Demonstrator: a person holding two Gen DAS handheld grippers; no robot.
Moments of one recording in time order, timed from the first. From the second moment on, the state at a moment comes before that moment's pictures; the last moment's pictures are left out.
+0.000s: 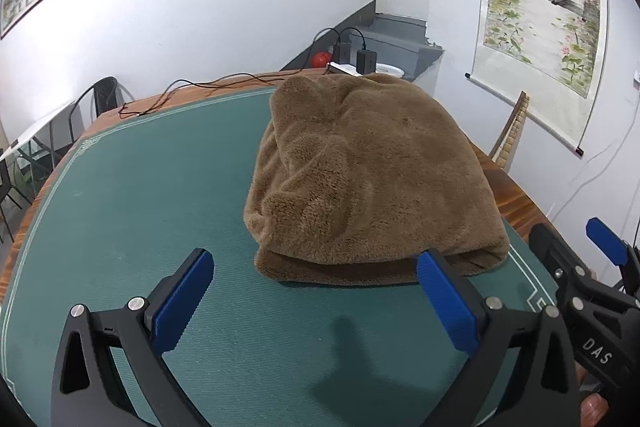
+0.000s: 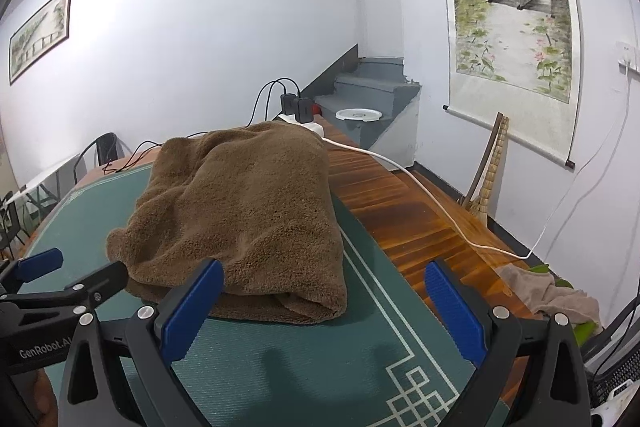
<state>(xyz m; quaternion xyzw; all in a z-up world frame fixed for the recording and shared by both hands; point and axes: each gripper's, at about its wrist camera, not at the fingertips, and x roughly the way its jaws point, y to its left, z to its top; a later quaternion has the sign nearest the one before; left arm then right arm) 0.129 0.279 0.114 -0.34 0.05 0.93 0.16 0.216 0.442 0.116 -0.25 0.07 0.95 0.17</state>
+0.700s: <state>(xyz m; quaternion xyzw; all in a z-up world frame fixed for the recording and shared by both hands) 0.125 0.283 0.105 -0.35 0.06 0.92 0.17 0.217 0.441 0.110 -0.26 0.07 0.95 0.17</state>
